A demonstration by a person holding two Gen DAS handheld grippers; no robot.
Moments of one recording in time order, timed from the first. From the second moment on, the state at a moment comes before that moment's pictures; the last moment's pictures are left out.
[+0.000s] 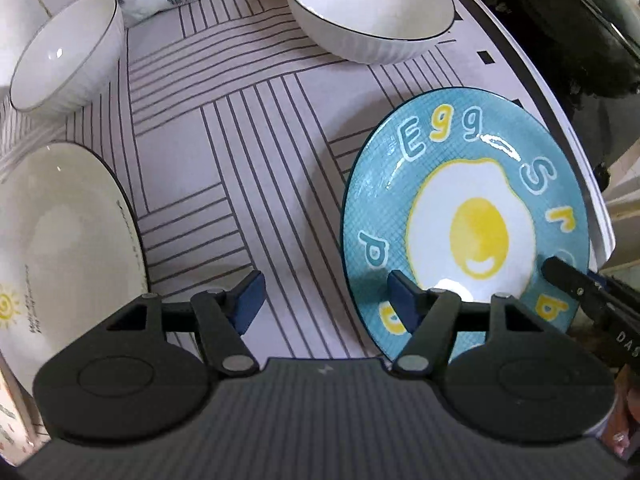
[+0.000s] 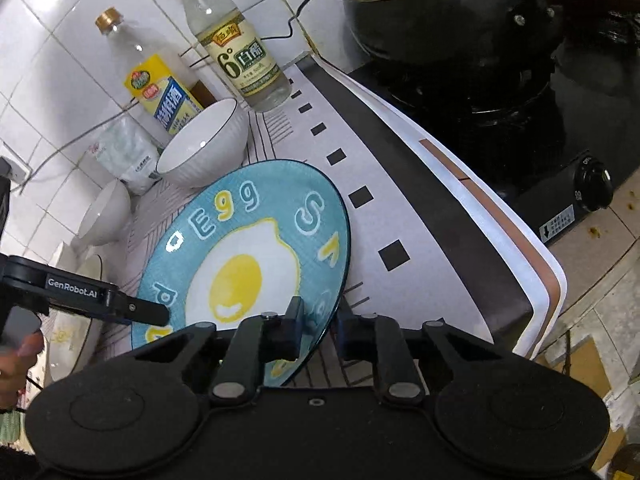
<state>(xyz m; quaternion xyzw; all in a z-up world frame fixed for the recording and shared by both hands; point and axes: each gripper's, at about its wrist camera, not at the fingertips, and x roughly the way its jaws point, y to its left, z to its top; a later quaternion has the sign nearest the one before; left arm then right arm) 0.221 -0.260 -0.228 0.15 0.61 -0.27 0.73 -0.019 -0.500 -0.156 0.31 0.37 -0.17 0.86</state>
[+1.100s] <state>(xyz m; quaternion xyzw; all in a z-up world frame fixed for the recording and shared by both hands) 0.207 -0.185 -0.161 0.05 0.61 -0.23 0.75 0.022 -0.456 -0.088 0.20 0.37 -0.03 0.90</state>
